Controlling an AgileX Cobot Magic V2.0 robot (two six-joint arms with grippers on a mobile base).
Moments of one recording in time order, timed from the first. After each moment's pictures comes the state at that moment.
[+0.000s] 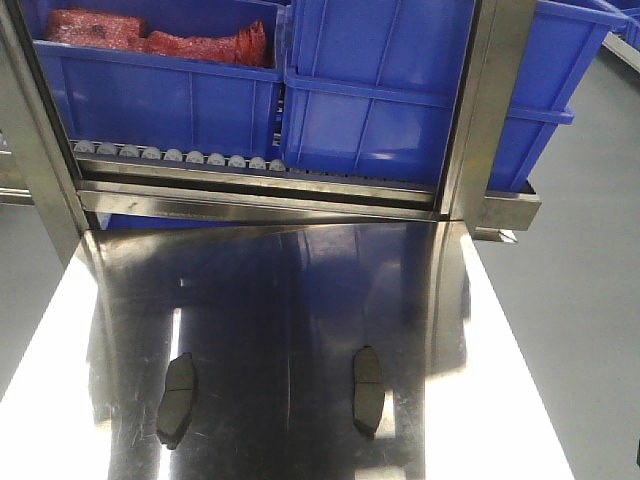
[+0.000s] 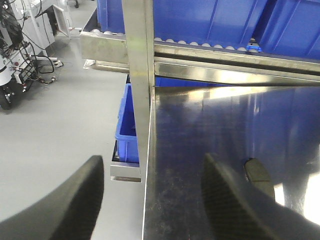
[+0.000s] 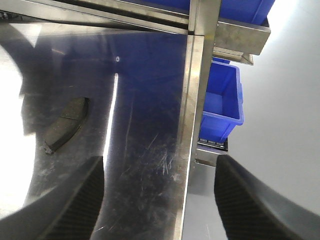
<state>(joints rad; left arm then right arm) 0.01 0.22 -0.76 0.08 1.01 -0.06 0.20 0.23 -0.42 0.01 0.76 0.00</state>
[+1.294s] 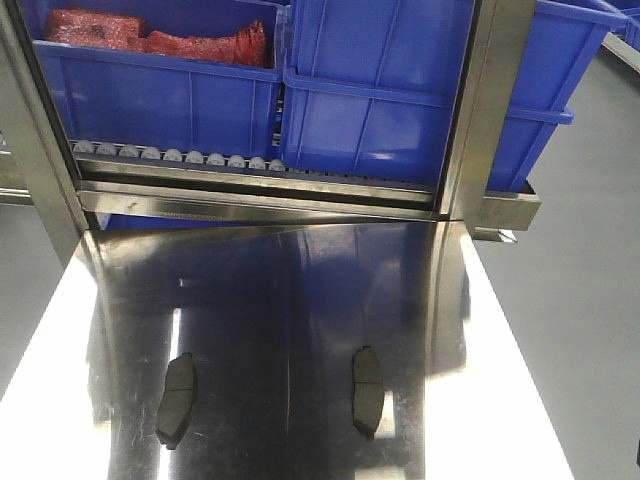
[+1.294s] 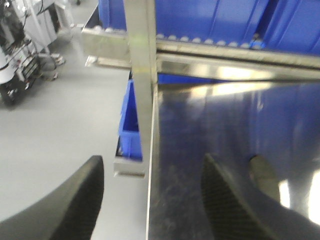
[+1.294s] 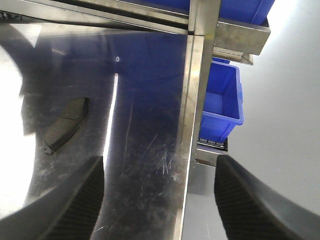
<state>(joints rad) 0.01 0.25 -0.76 0.10 1.02 -0.06 0.20 0.23 -0.42 0.01 0.76 0.00</state>
